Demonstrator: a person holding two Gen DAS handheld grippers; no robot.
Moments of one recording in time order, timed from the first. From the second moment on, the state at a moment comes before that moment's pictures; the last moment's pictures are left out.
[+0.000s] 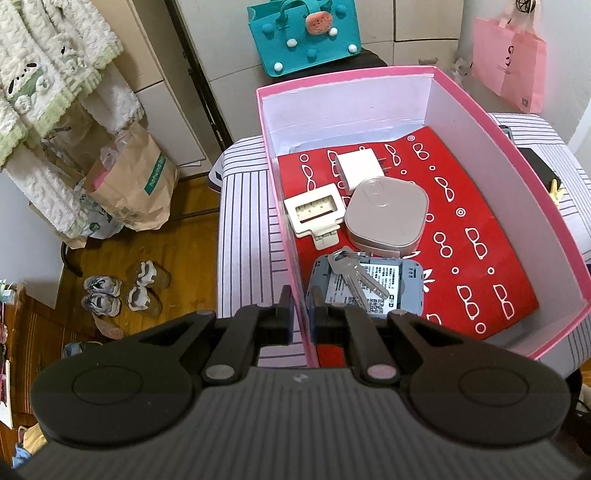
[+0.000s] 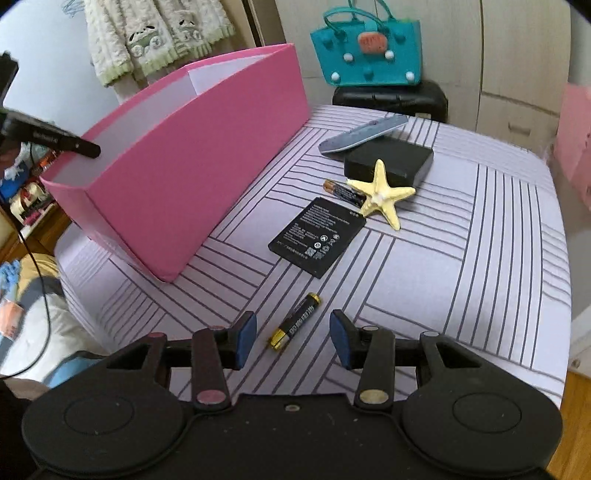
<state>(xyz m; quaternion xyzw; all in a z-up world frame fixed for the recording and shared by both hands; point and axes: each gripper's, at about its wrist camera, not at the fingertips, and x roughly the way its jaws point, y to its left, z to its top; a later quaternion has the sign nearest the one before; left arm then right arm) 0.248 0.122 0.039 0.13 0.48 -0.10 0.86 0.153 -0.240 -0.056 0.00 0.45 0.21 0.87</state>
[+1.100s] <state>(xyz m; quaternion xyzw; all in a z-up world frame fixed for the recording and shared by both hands) 0.253 0.138 0.041 0.08 0.49 -0.12 0.86 0.222 -0.132 0.060 -0.13 0.29 0.34 0.89</state>
